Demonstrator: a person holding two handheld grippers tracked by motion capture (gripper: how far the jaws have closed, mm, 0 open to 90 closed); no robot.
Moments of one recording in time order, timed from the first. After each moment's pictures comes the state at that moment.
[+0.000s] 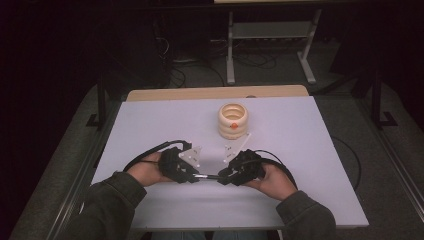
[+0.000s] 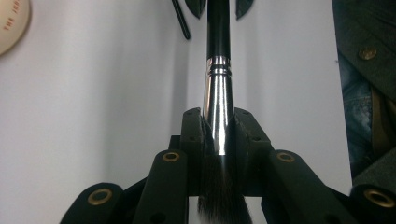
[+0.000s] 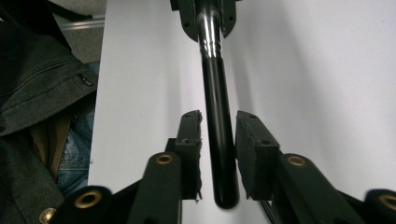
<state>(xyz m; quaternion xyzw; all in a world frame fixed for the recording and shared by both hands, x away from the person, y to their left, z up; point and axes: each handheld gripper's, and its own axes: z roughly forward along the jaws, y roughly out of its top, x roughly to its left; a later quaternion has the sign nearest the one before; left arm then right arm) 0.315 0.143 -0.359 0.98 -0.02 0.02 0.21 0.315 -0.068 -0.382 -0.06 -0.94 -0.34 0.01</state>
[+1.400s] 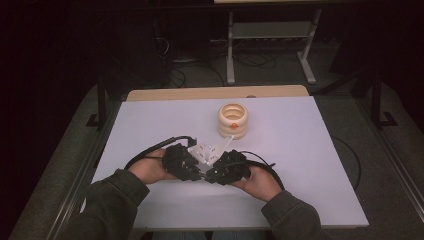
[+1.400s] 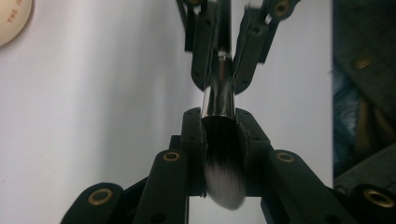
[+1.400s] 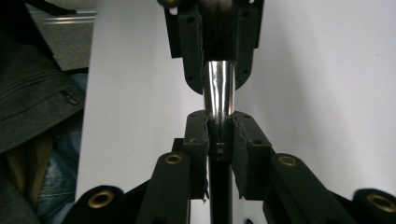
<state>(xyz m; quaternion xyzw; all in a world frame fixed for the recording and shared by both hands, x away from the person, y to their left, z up) 0.320 0.134 -0.342 0.98 0.00 0.01 0.19 0.305 -0.033 -0.376 -0.10 -0.93 -0.35 -0.01</state>
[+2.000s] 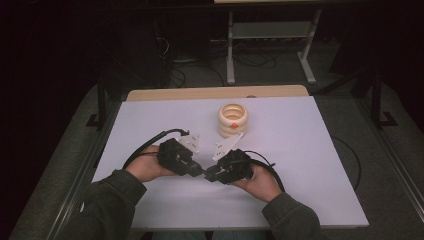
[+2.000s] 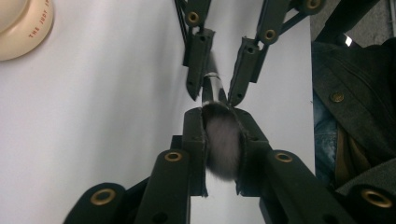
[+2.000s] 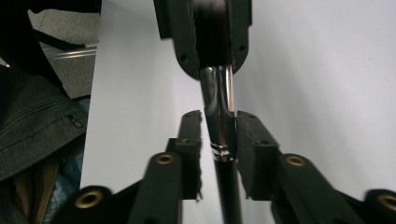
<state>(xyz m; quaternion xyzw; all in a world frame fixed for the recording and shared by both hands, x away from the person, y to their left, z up) 0.324 0.144 -0.335 0.97 0.04 -0.02 0.25 0.316 -0.047 -0.382 -0.09 -0.92 -0.39 -0.01</state>
